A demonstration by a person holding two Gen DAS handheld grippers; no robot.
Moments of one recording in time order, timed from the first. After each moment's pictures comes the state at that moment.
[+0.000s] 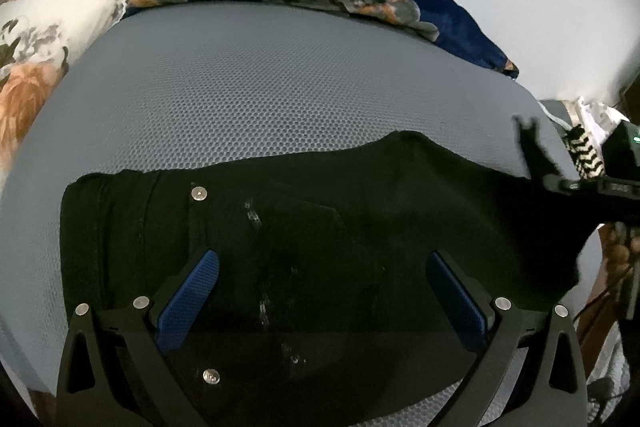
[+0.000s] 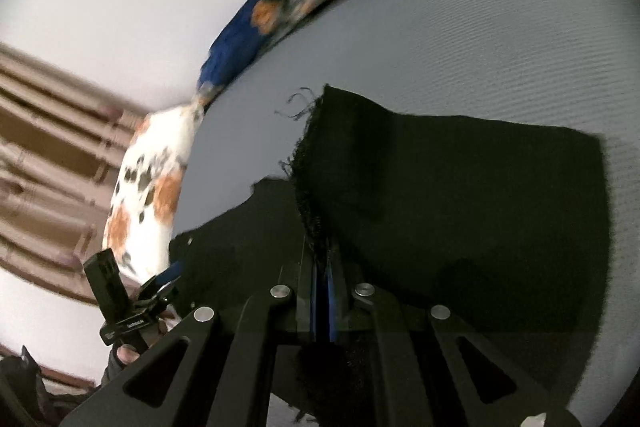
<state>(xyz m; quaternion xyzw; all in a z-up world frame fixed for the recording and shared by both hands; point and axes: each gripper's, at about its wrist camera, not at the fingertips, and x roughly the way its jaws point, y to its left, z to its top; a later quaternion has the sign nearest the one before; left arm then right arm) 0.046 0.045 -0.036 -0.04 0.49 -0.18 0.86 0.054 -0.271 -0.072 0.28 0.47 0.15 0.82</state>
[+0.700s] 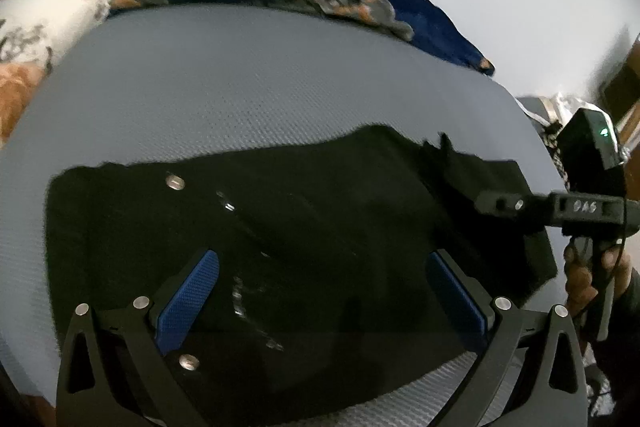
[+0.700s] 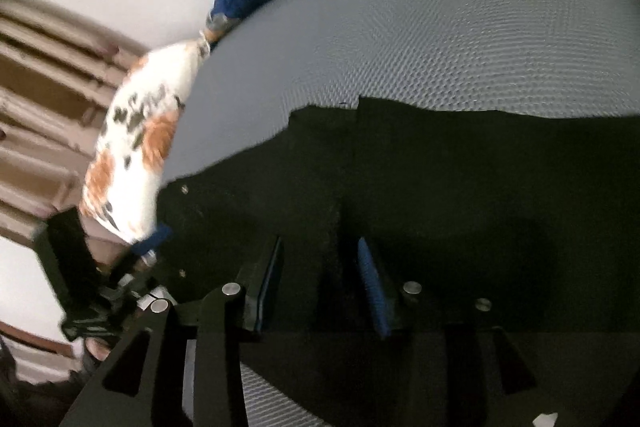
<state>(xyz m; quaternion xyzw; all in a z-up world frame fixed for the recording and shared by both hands) 0.038 0.037 -0.034 -0.05 0.49 -0.22 0.84 0.056 -0.205 -0.087 0.25 0.50 0.15 0.82</state>
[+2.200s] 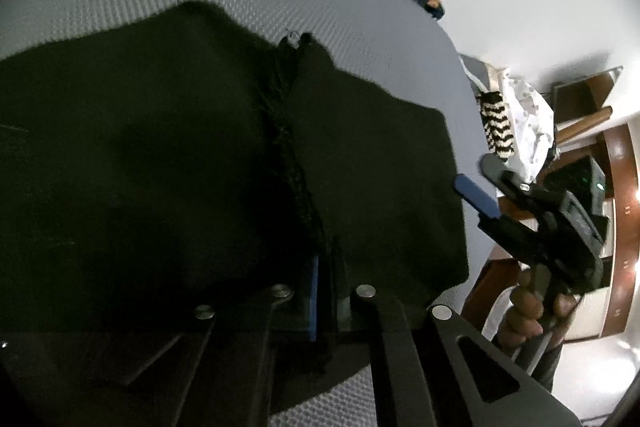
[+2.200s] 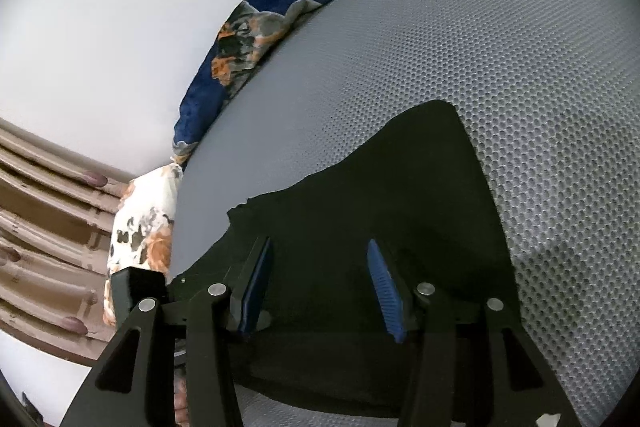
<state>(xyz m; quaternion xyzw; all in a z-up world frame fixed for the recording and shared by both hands) 0.056 -0.082 -0.071 -0.16 0.61 -0.33 0.71 -0.015 -0.315 -0.073 0.36 0.40 0.02 0.84</state>
